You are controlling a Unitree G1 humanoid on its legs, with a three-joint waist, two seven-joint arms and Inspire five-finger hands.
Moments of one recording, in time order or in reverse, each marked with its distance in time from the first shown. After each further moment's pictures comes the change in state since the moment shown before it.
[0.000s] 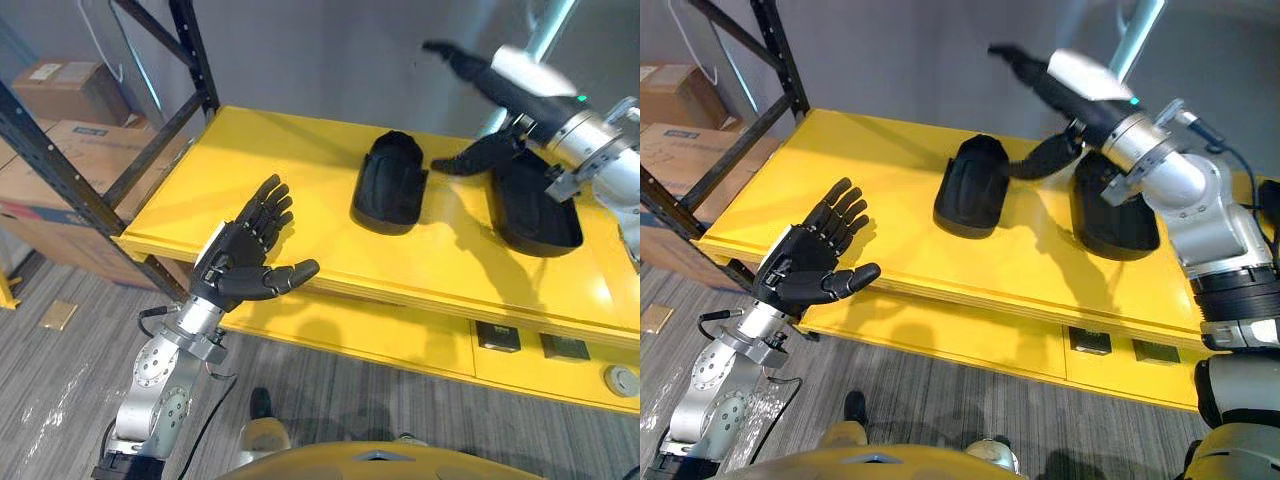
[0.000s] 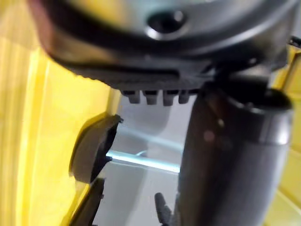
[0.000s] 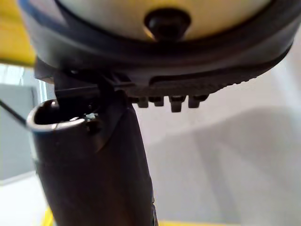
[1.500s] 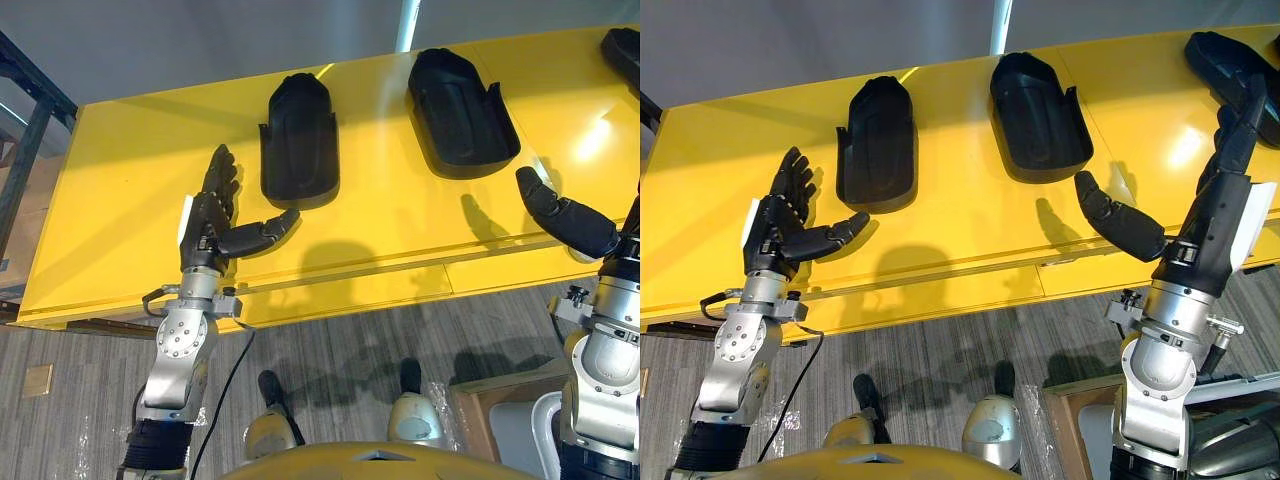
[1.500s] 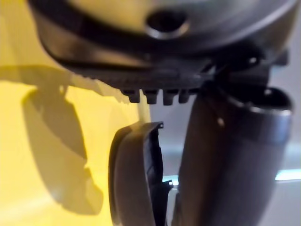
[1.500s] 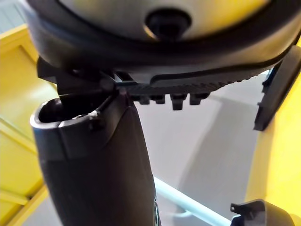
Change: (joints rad) left arm -0.165 -0.131 0.025 0.052 0.406 0.033 0.469; right arm 0.797 0.764 -0.480 -0.542 0.001 -0.021 -0.482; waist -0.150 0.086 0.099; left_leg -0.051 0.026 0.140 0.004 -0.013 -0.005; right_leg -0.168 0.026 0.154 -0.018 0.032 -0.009
